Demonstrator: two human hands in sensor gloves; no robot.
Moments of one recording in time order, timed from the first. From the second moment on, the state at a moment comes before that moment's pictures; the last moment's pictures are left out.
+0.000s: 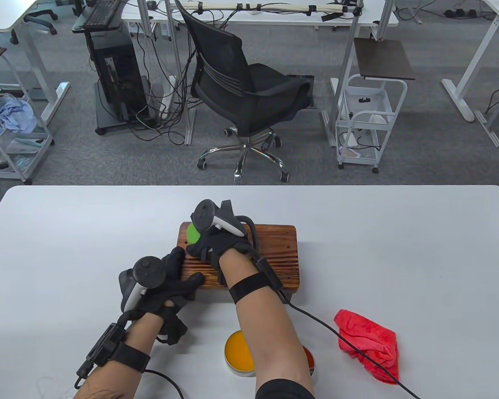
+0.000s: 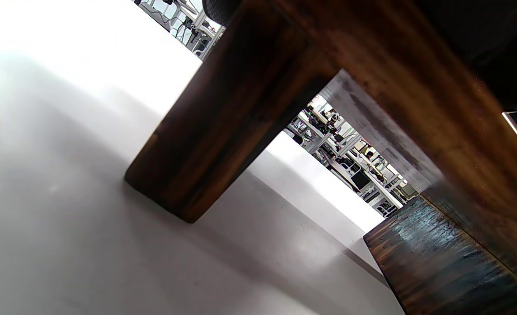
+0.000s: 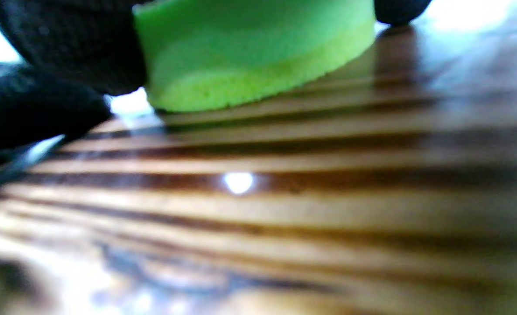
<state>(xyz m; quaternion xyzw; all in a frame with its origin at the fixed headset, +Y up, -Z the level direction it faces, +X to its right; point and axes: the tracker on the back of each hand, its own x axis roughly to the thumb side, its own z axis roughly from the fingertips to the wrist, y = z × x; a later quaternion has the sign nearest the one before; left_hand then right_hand) -0.244 -0.775 -0.406 -0.07 -0.01 0.34 0.94 -0.083 -0.706 -0.524 0.16 0.16 0.97 0.12</state>
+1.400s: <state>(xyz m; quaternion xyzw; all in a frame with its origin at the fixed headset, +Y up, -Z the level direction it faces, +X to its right) -0.244 -0.776 -0.406 -0.06 -0.01 0.34 0.94 0.234 -0.762 -0.512 -0.20 0.10 0.97 0.13</state>
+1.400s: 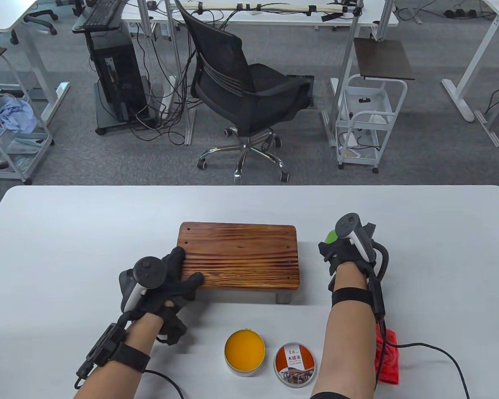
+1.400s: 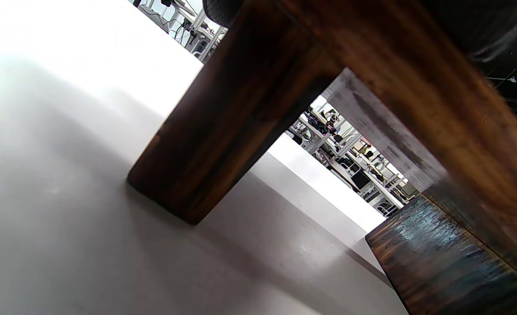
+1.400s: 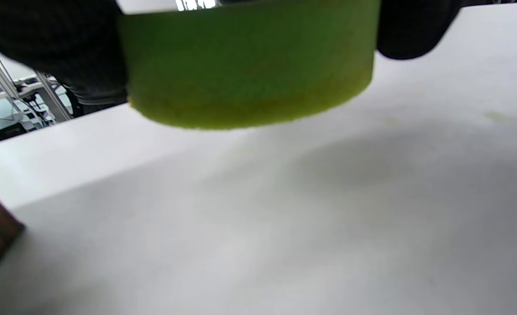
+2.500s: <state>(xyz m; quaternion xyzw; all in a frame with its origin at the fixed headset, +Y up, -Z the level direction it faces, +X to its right) -0.245 -0.776 -0.406 -0.07 -0.01 0.34 0.94 0.238 -0.795 -0.501 -0.20 0.17 0.96 0.13</state>
